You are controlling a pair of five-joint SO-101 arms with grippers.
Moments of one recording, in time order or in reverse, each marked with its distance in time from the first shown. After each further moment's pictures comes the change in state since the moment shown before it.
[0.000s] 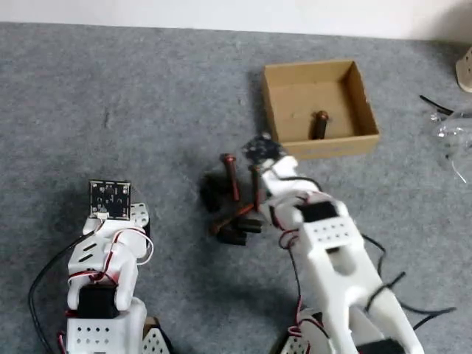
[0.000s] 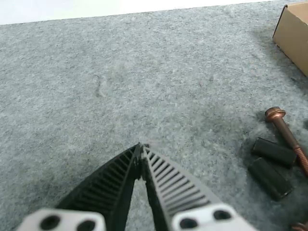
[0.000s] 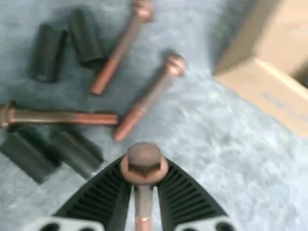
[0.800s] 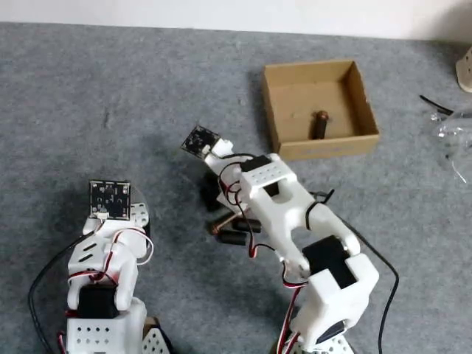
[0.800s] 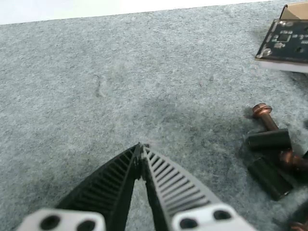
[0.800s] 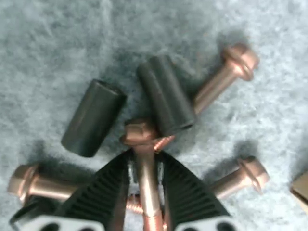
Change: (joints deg) left arm 0.0 0.0 0.0 0.0 0.0; right arm -13.3 49.3 -34.6 4.5 7.8
